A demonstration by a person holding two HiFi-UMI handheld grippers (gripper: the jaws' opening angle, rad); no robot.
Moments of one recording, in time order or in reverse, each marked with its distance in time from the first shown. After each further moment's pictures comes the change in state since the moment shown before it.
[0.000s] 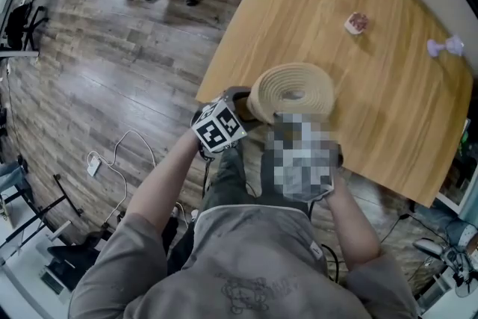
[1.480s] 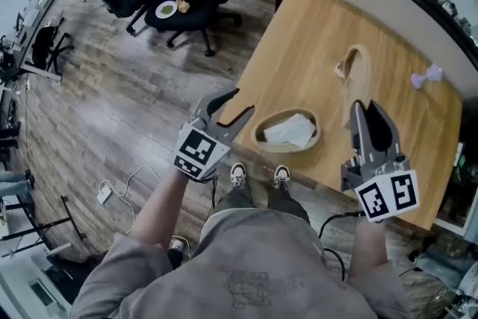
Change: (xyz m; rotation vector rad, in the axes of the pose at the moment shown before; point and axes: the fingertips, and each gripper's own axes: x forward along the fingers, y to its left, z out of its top) left arm -0.205 0.037 0.171 0.082 -0.397 0.479; right arm -0.266 -0.172 0.093 0.601 -0.787 -0.458
